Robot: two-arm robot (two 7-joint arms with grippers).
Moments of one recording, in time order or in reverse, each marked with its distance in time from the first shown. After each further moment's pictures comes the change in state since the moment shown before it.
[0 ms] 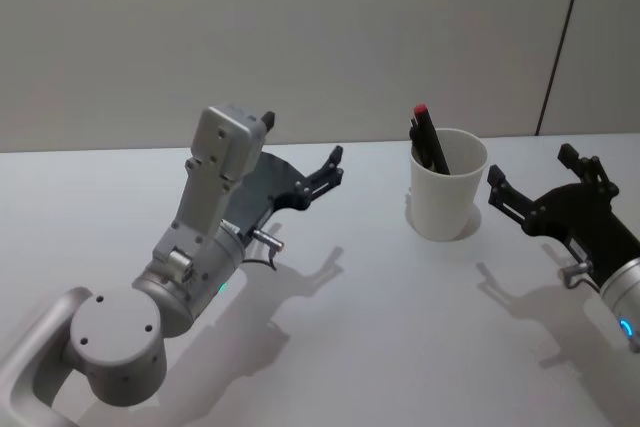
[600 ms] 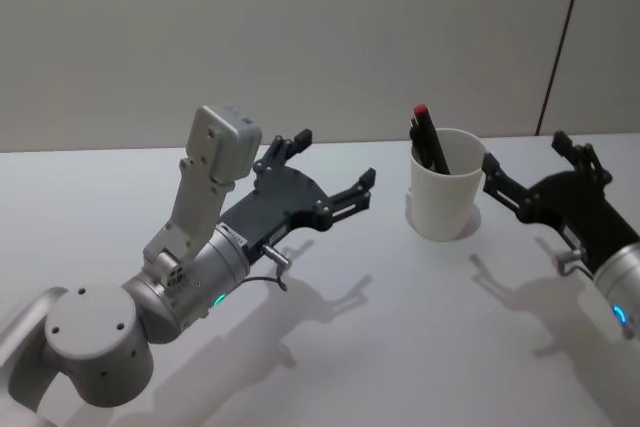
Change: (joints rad) left arm 0.022 0.016 -0.037 -0.041 -0.115 0.033 -0.230; right arm 0.044 -0.014 -0.007 0.036 -0.002 -0.011 0.017
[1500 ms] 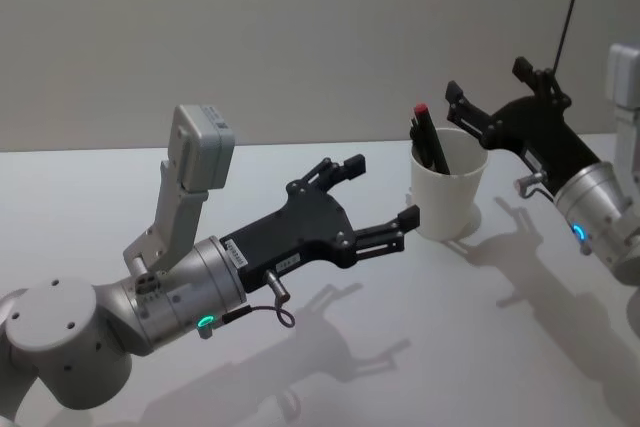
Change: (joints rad) left arm 0.033 0.023 -0.053 -0.058 -0.164 0.047 -0.325; right arm 0.232 -0.072 -0.040 0.189 -0.013 -0.061 0.090
